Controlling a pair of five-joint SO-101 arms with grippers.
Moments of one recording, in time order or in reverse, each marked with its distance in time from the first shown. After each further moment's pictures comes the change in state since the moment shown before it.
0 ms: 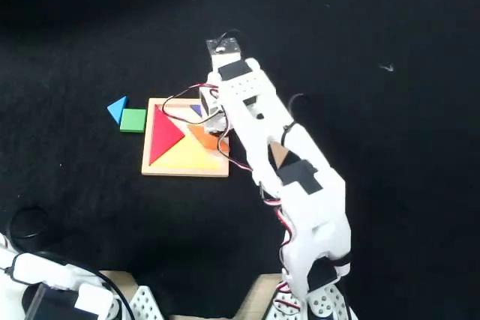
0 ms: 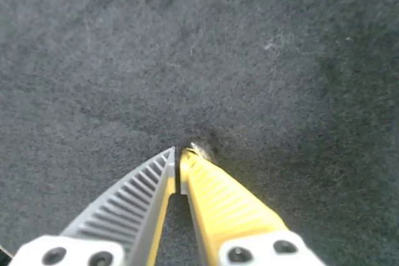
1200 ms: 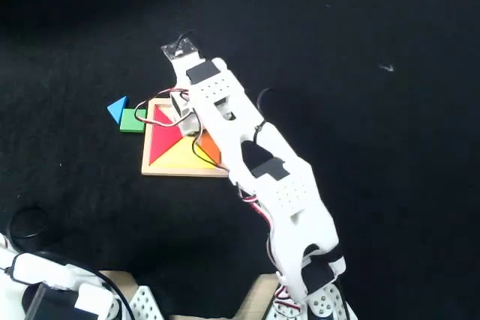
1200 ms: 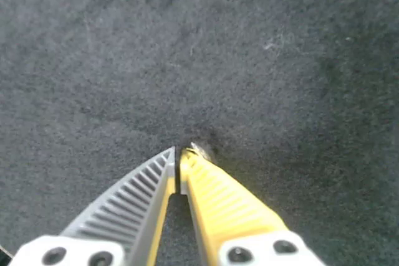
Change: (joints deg) left arm 0.0 0.0 0.0 0.0 0.0; right arm -6.4 13.3 -18.8 4.4 9.8
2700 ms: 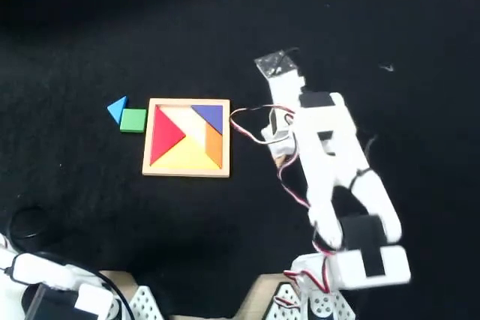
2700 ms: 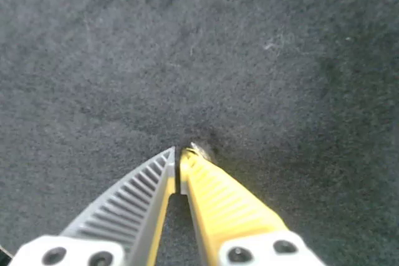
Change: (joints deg) left arm 0.0 0.0 0.0 0.0 0.0; right arm 24.2 -46.9 59.4 -18.0 22.0
